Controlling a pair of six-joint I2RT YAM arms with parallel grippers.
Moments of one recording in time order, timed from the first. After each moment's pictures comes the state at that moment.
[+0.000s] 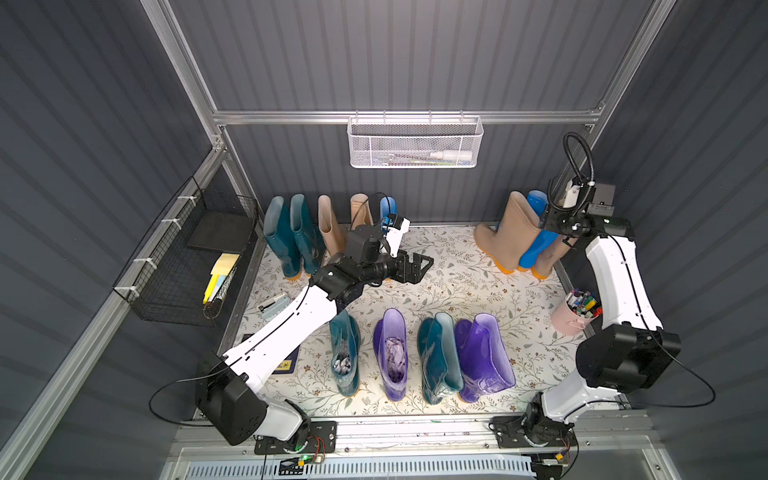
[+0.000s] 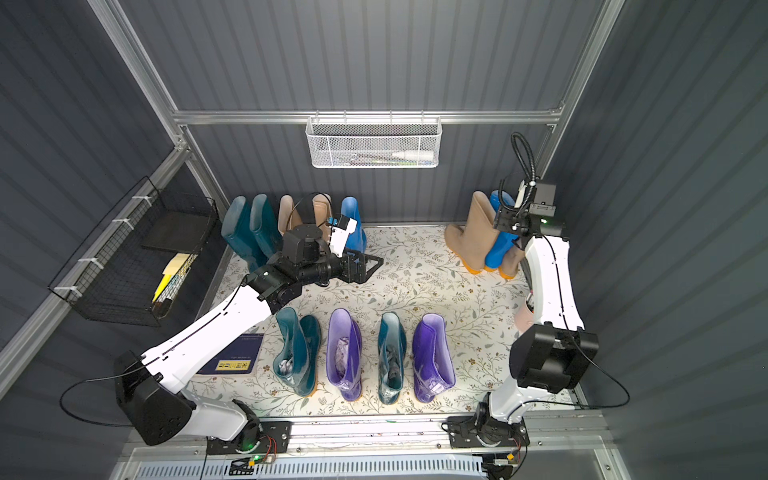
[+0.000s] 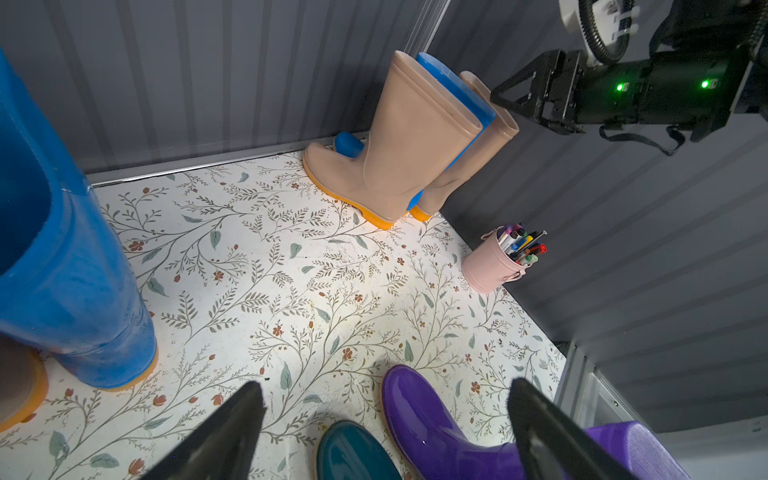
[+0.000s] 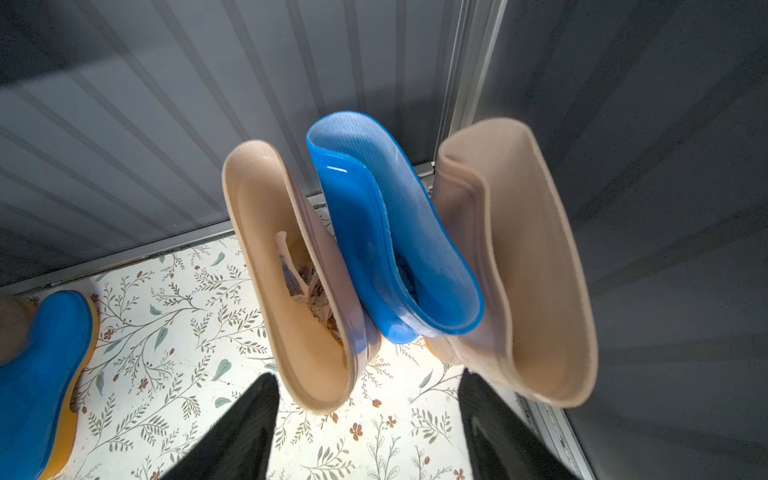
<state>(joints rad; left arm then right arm) -0.69 1.43 1.37 -0.32 0.30 -0.34 -0.19 1.64 1.73 -0.73 0.00 0.09</state>
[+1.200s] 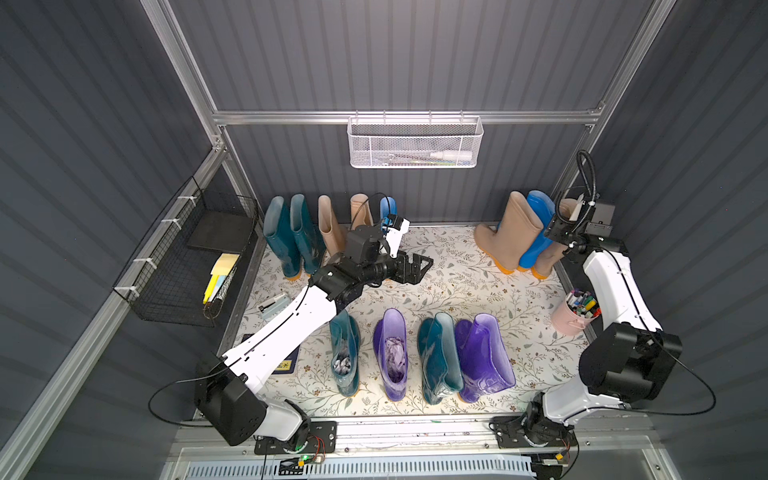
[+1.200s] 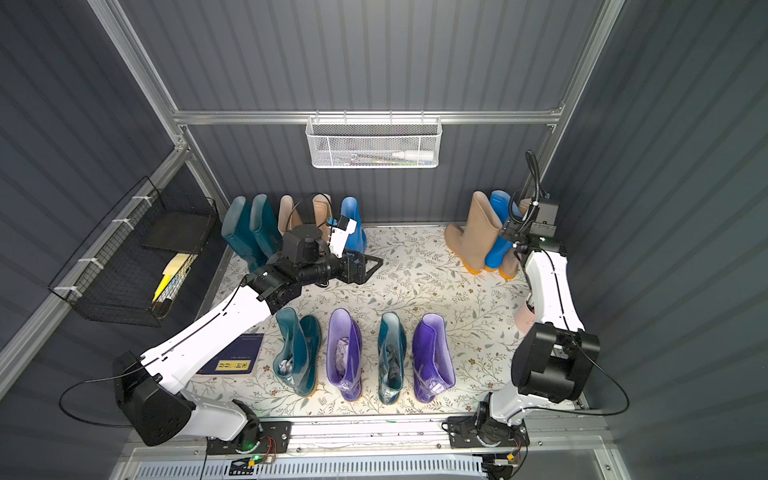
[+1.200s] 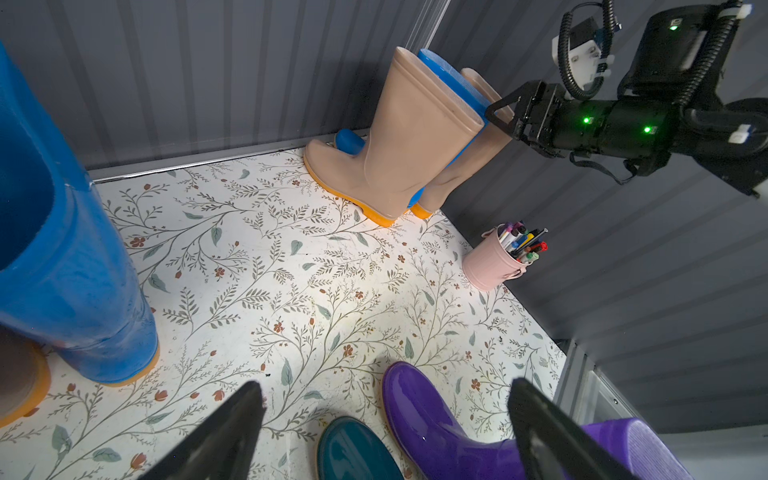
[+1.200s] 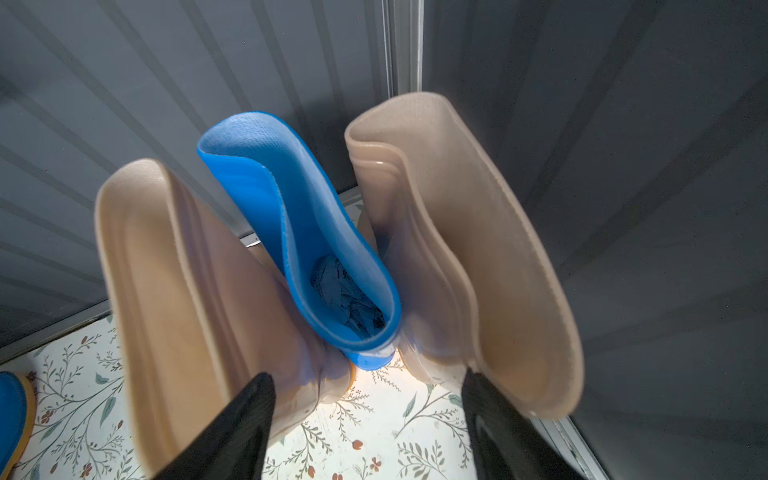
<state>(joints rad) -0.69 1.43 1.37 -0.33 0.30 -0.34 -0.26 1.61 1.50 -0.45 0.04 0.18</state>
